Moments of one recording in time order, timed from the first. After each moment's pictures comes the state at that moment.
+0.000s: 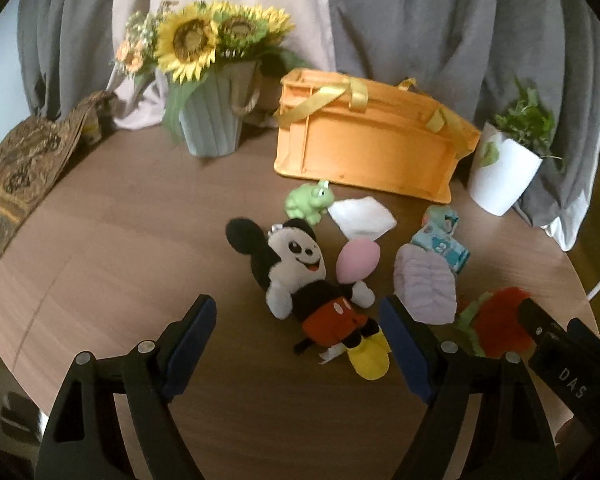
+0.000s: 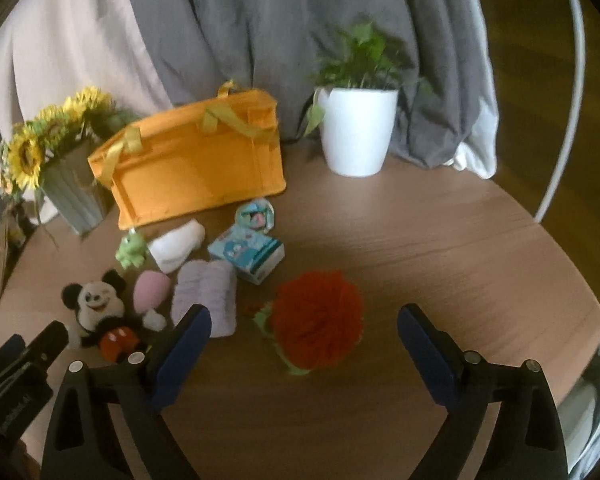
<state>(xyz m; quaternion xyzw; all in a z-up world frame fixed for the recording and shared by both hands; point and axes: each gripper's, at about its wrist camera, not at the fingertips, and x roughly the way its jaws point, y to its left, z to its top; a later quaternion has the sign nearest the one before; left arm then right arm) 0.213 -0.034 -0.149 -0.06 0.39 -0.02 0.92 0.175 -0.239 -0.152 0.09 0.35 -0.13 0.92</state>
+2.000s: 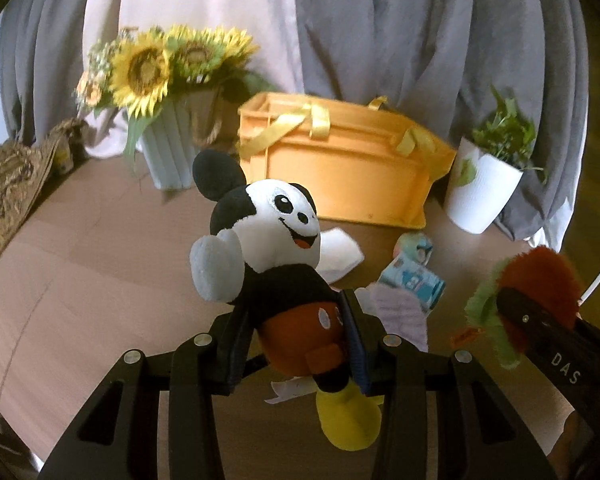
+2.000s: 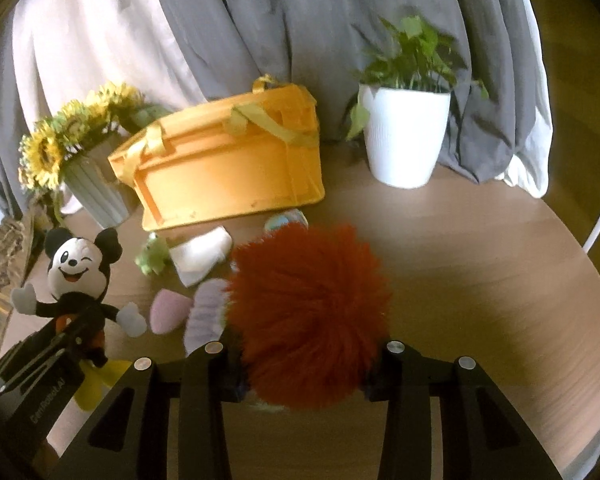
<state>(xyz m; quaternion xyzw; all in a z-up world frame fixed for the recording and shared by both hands) 0.239 -0.054 -0.127 -0.04 0.34 -0.07 0.94 0.211 -0.245 -0.136 0.09 0.34 -0.06 0.93</state>
